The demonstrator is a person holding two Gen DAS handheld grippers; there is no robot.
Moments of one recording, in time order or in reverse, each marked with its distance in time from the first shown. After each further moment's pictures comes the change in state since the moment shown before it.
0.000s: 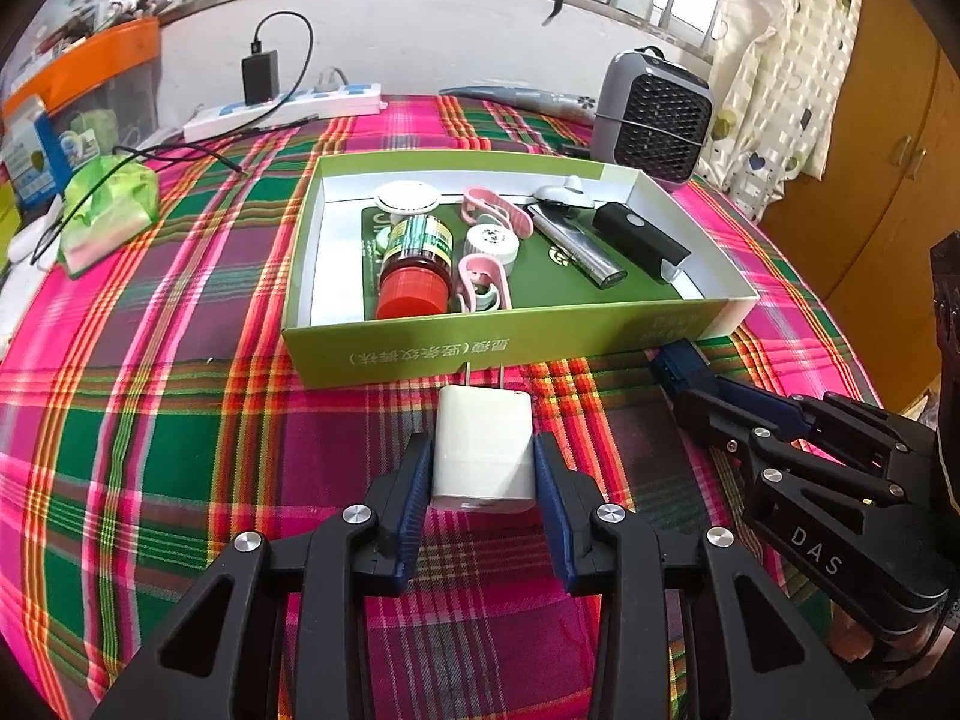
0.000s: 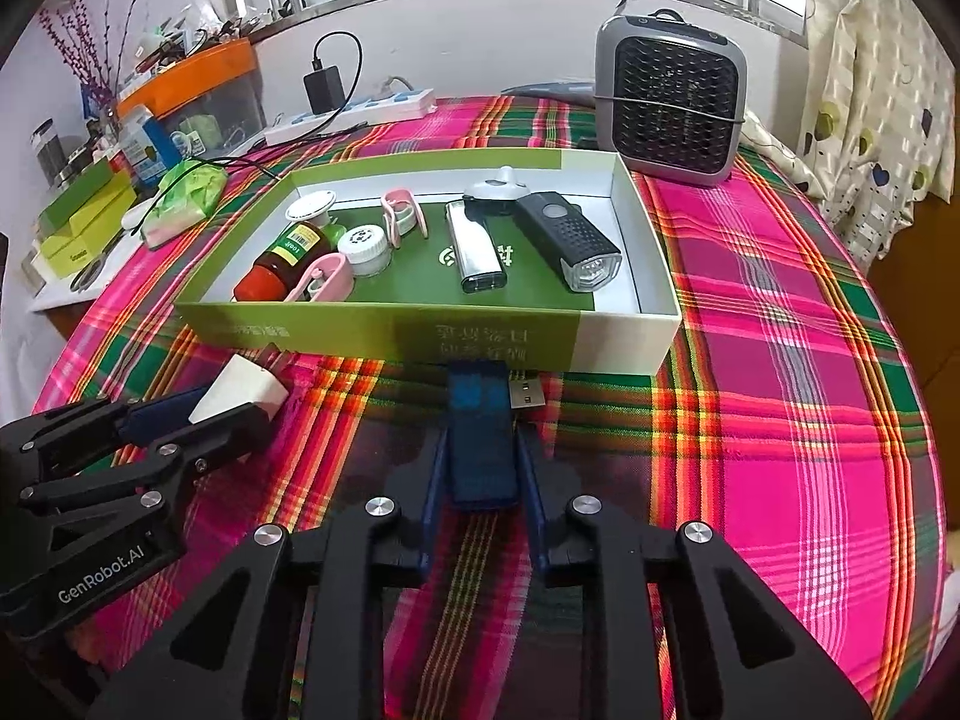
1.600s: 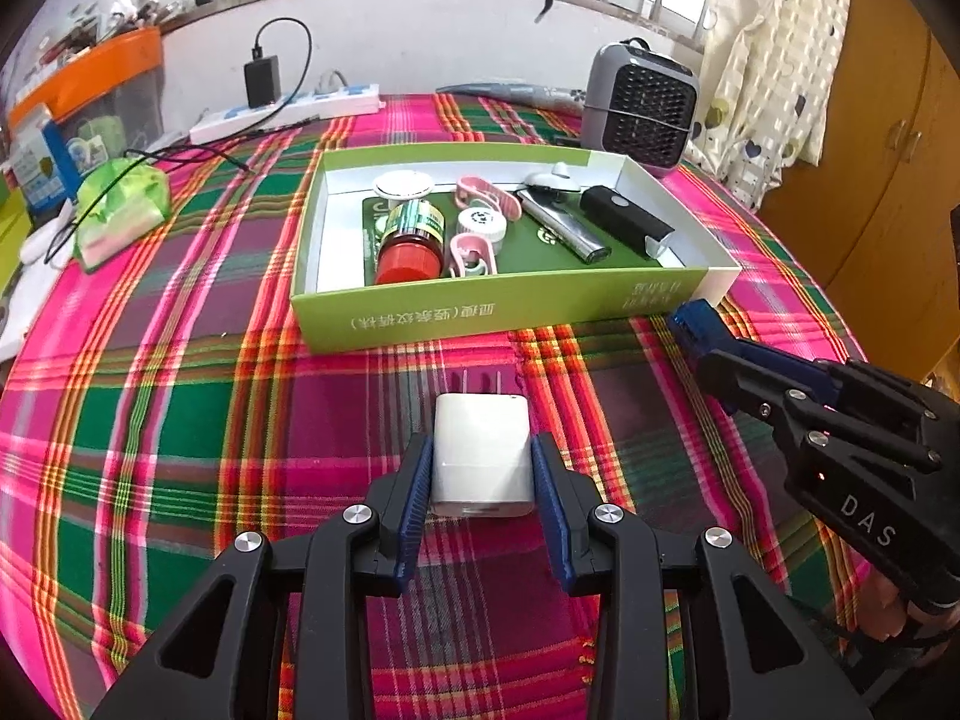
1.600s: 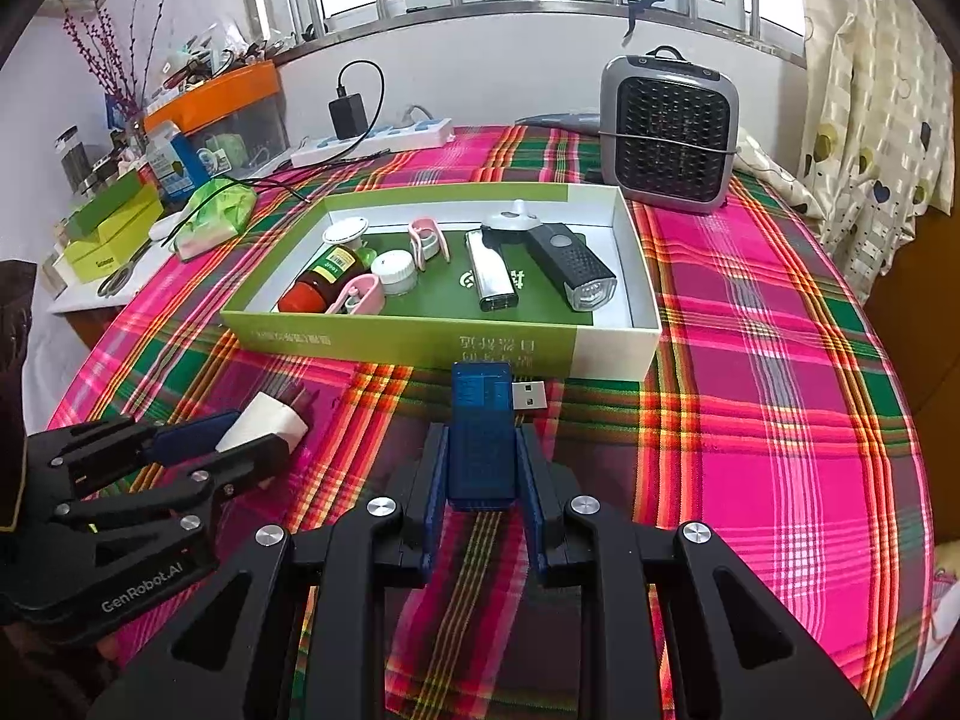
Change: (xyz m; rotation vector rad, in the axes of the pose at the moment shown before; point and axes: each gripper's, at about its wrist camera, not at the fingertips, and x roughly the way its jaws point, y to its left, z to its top) left arm -0.013 -0.005 -0.014 0.024 0.003 0.026; right arm -0.028 0.000 -0.004 -0.017 -0.058 0.035
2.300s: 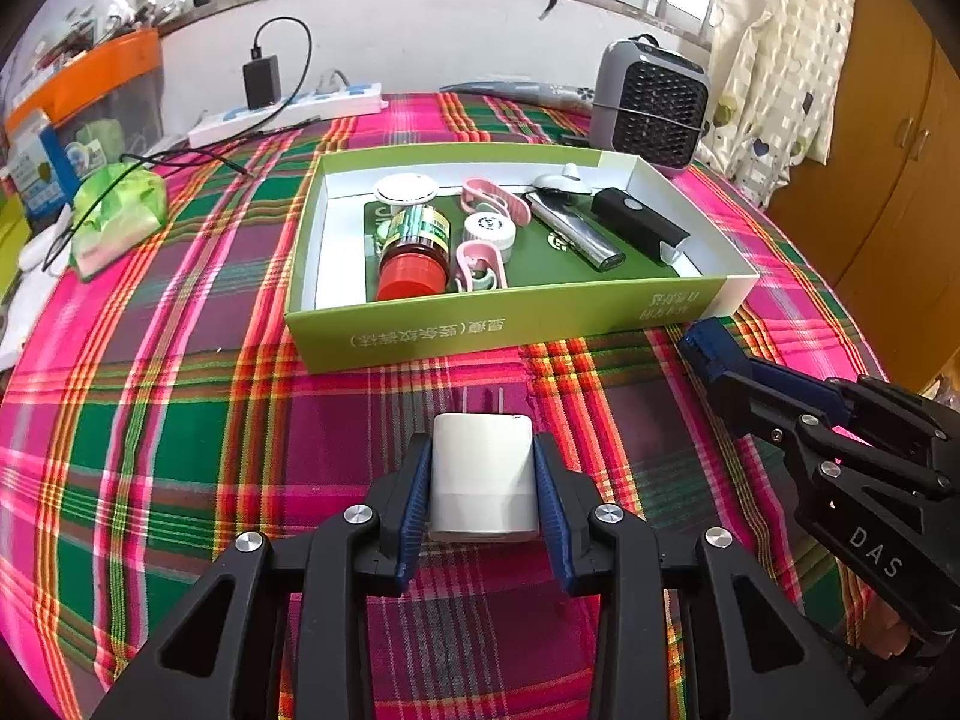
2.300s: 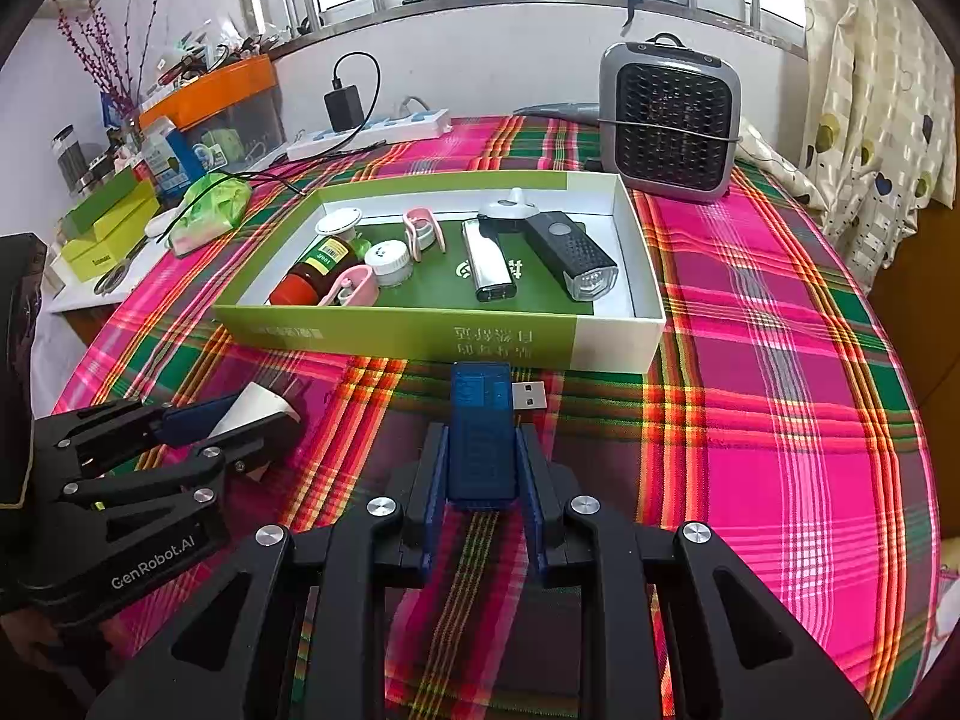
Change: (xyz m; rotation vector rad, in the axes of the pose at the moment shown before) left arm 0.009 0.000 0.007 0.003 0.003 0.020; right arm 0.007 -0.003 -0.002 0.006 0.017 0.003
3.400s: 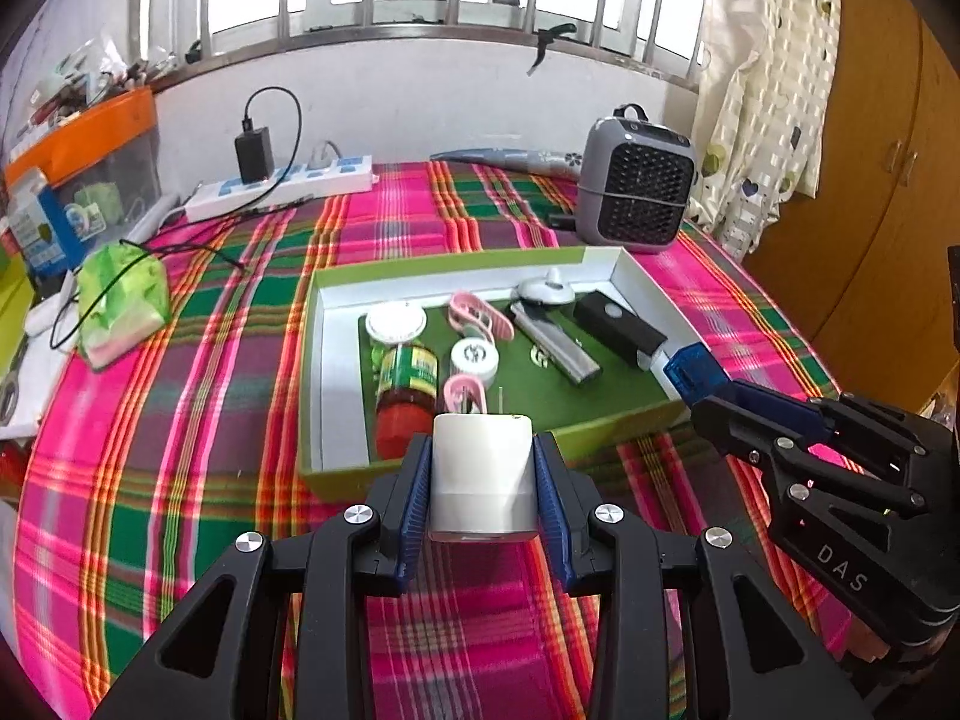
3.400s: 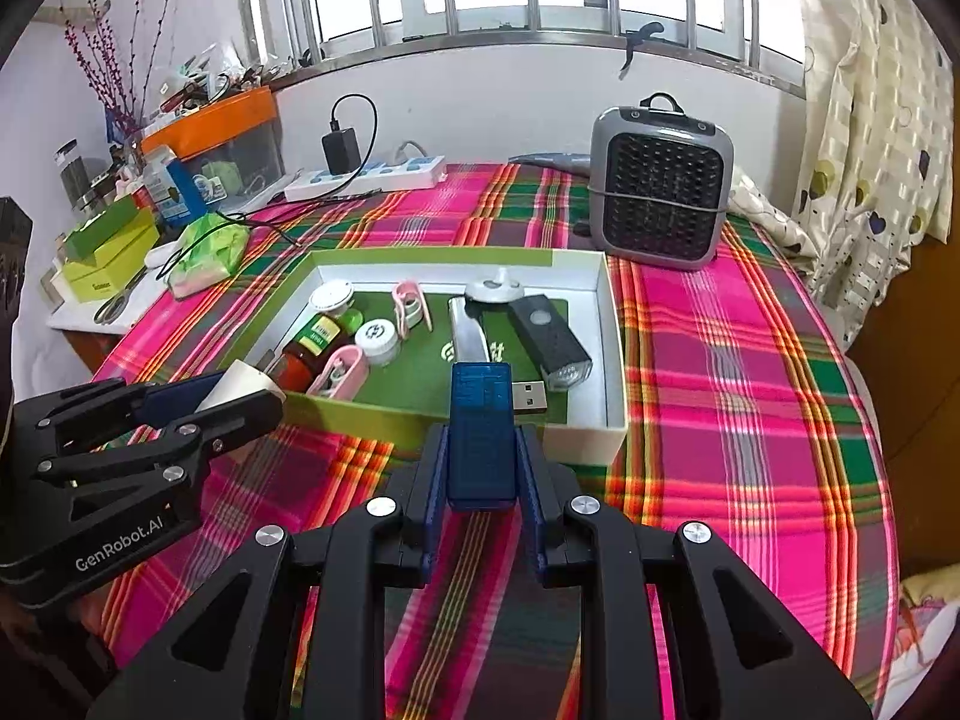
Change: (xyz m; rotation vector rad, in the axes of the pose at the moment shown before) left arm -0.021 -0.007 0.049 0.017 -0.098 -0.007; right arm -0.014 -0.008 0.037 -0.027 -0.065 -0.014
